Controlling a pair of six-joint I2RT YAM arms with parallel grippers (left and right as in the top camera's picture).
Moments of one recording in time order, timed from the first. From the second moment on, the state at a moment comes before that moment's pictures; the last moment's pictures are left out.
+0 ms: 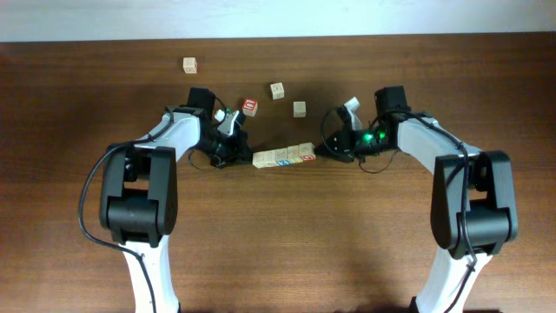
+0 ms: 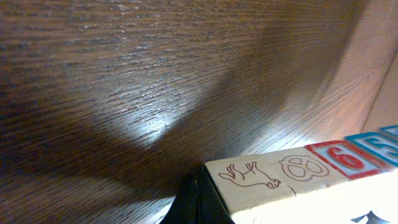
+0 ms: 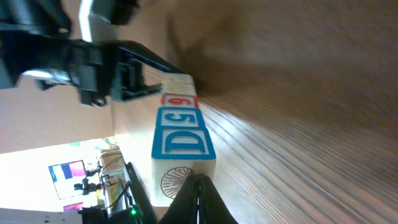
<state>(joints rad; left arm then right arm) -0.14 2.21 1.44 -0.69 0.73 -0.17 0.09 2.05 1.29 -0.55 -1.05 0.16</state>
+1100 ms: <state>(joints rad) -0.12 2.18 1.45 -0.75 0.62 -0.16 0.23 2.01 1.39 -0.63 -0.74 0.21</state>
